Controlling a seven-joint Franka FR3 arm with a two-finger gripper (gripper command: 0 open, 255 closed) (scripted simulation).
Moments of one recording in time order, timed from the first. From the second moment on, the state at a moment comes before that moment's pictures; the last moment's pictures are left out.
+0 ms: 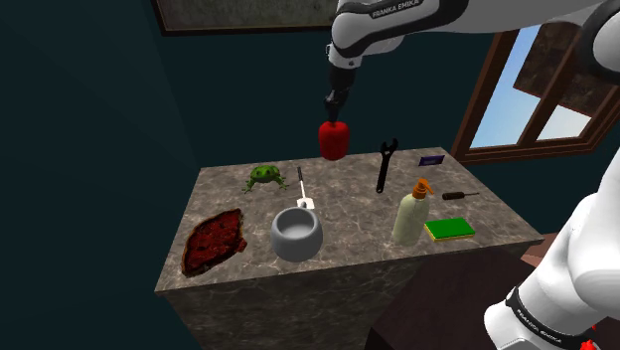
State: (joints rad) arm 0.11 0.14 -0.14 -1.72 0.08 2.01 -0.34
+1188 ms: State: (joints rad) arm 0.32 0.02 0.03 -1.72 -0.02 1.91 0.07
